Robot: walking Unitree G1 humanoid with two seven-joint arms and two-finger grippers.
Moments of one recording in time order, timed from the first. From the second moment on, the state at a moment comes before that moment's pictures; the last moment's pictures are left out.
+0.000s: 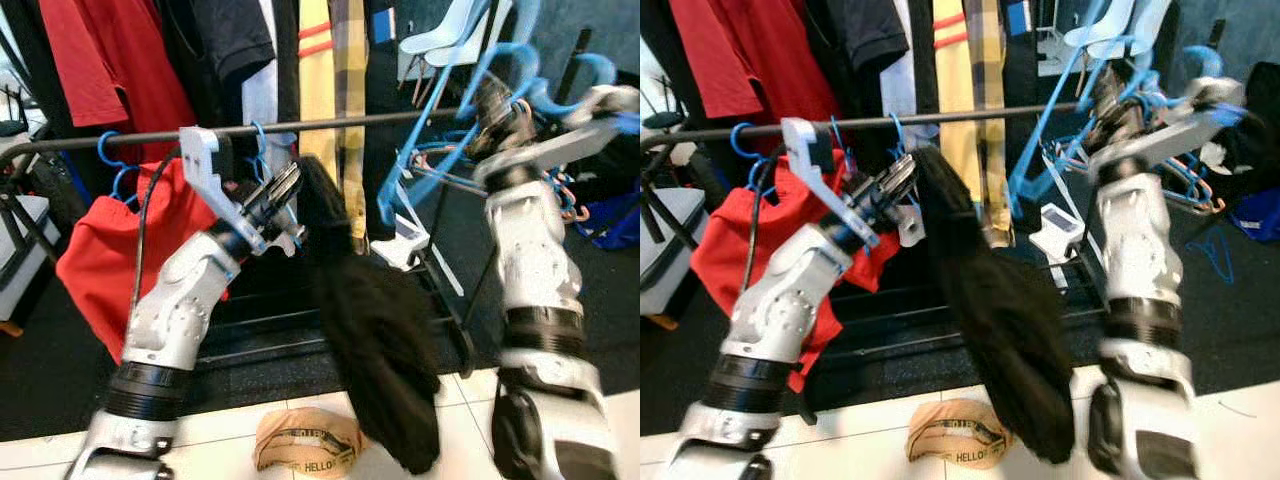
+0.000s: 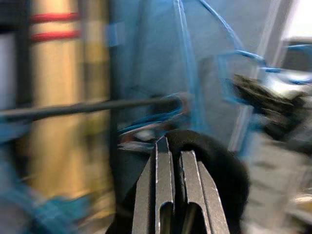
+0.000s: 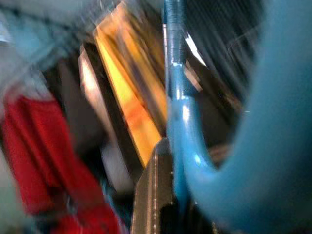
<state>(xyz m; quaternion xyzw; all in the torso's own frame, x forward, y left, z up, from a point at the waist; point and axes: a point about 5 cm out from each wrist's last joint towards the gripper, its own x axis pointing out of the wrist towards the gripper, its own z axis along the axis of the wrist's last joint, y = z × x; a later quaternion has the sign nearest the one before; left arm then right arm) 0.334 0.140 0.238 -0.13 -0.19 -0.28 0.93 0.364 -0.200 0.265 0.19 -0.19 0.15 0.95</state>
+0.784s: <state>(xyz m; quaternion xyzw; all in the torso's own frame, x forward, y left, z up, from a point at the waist) 0.302 0.189 0.070 -0.09 0.05 -0.08 0.99 0.255 -0.247 0.035 -0.02 0.25 0.16 0.95</state>
